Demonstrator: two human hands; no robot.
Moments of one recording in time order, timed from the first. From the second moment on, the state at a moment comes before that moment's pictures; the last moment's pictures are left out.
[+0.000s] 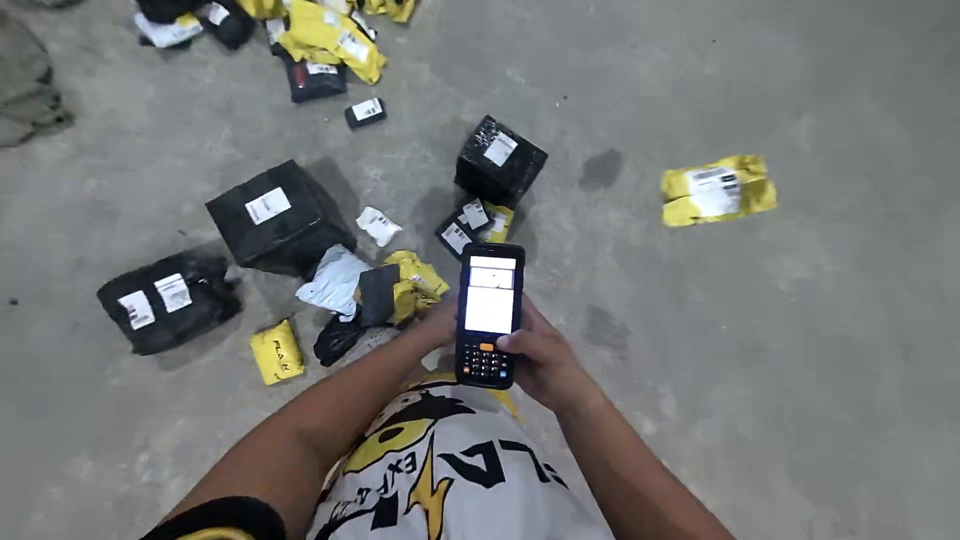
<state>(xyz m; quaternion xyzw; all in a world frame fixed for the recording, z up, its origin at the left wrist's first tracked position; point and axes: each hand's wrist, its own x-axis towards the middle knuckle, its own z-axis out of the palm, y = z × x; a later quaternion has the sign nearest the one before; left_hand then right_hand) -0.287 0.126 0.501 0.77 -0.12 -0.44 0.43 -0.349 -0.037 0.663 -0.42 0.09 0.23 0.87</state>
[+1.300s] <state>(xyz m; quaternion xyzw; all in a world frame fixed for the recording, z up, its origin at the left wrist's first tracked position) 0.061 0.300 -0.216 0.72 0.49 -0.23 0.43 -0.081 0.073 -0.043 -0.38 0.52 0.39 0.66</state>
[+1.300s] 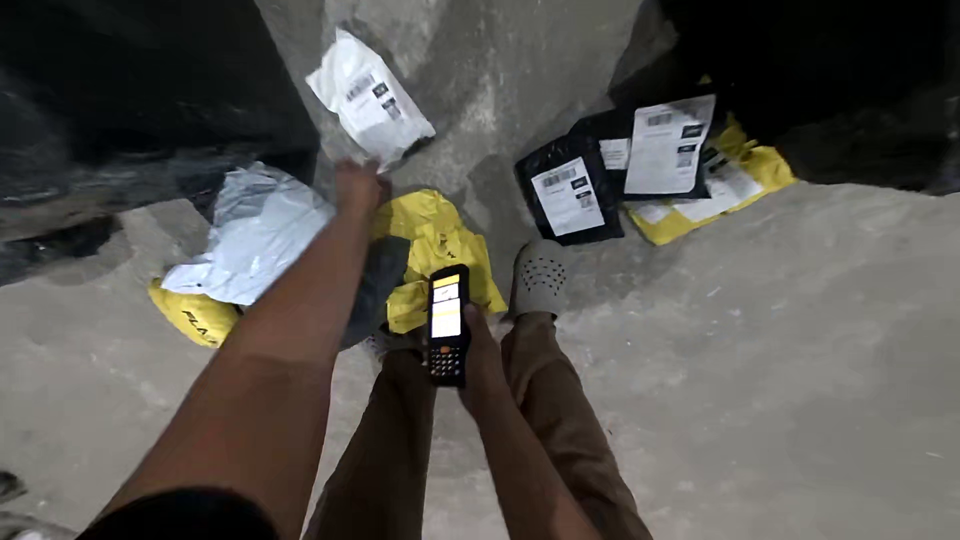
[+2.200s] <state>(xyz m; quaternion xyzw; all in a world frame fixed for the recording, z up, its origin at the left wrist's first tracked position) 0.038 0.260 -0.237 0.83 0.35 -0.15 0.42 -0.071 0.054 -0.058 -0.07 0.51 0.40 0.76</state>
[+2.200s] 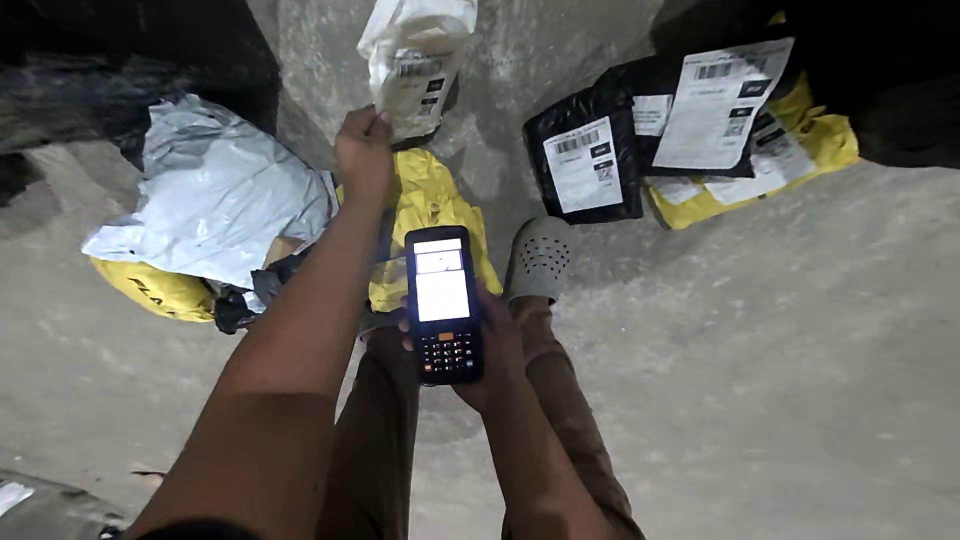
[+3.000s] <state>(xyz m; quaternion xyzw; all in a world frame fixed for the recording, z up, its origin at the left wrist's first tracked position) 0.008 0.242 -0.219 0.81 0.34 -0.18 0.46 -0.107 0.048 -0.057 -0.10 0.45 0.39 0.80</state>
